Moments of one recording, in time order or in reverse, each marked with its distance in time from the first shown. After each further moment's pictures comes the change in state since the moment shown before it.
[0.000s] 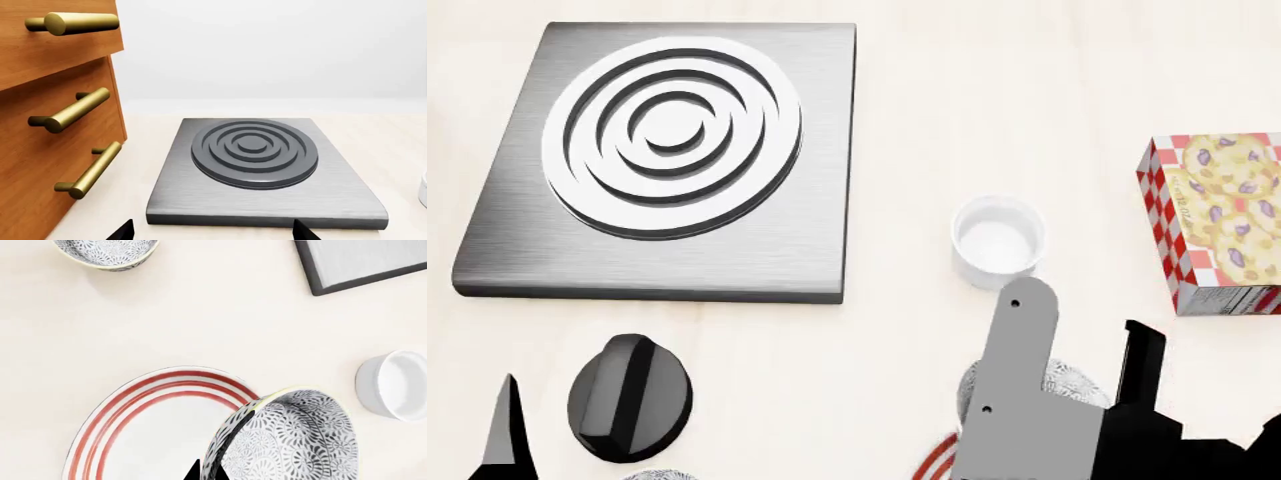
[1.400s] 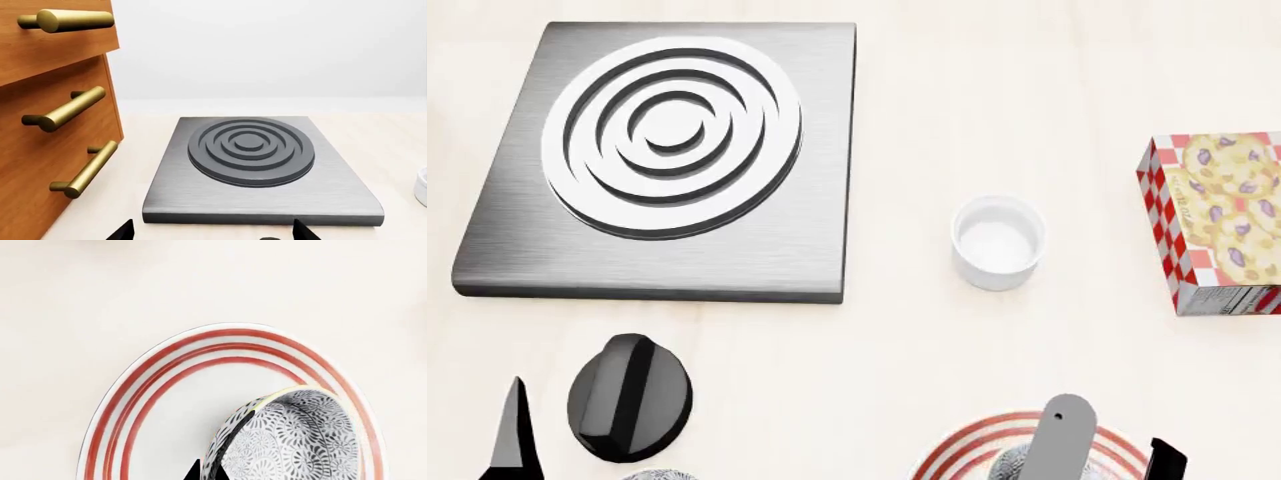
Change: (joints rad) left arm -0.003 -0.017 0.026 -0.013 -0.003 0.018 -0.016; right arm -0.395 0.111 0.053 0.054 0.058 -0.241 0.268
